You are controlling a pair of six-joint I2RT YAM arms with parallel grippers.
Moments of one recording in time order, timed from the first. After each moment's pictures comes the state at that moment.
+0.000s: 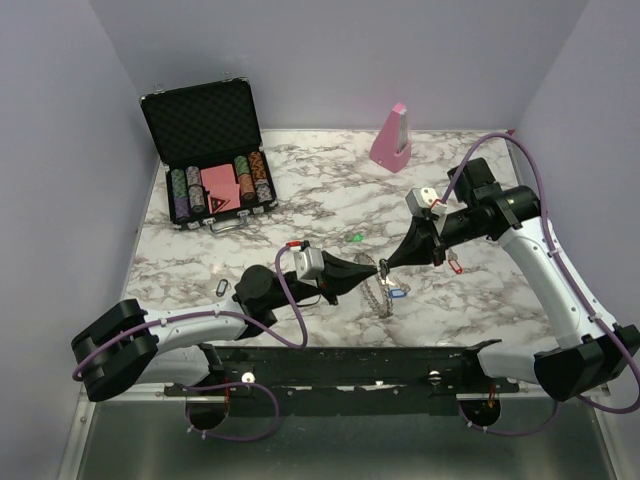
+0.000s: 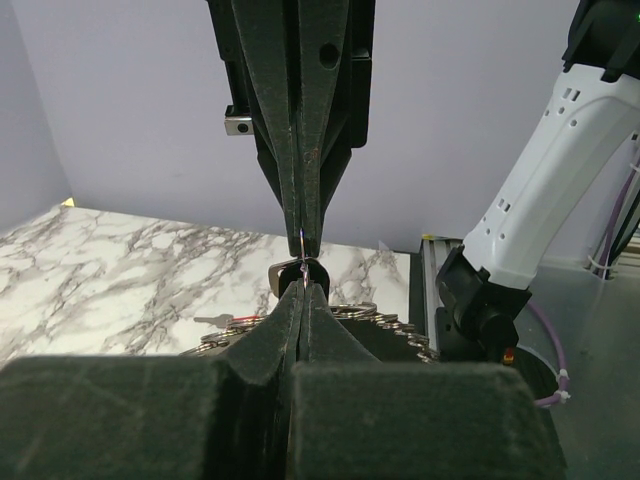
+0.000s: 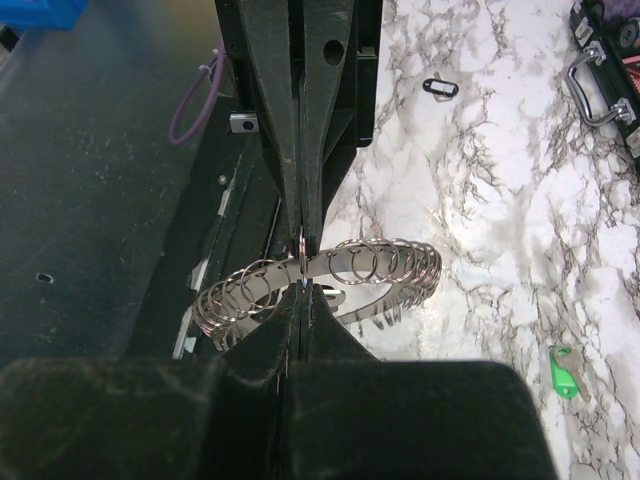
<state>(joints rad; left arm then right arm) -1.02 1.20 0.45 1.14 0.33 -0.19 0.34 1.26 1.37 -1.28 -1.25 -1.11</state>
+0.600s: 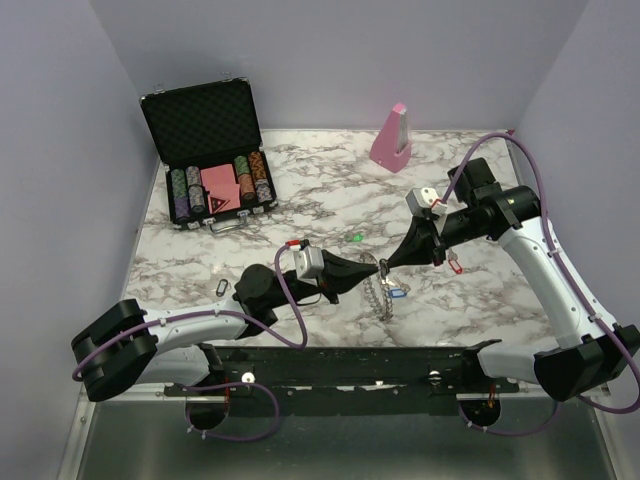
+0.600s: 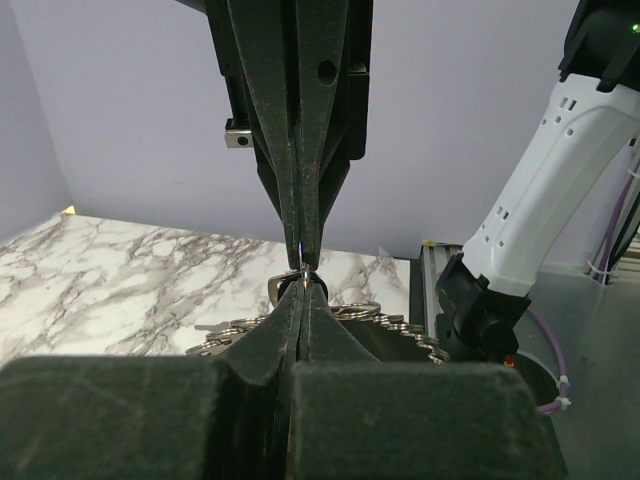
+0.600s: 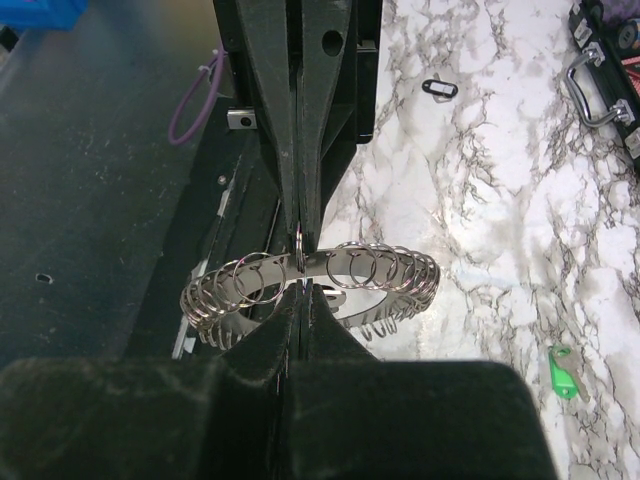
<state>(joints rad) -1.02 1.20 0.46 1.14 0.33 -0.19 0.34 1.26 1.37 -1.28 -1.25 -1.11</state>
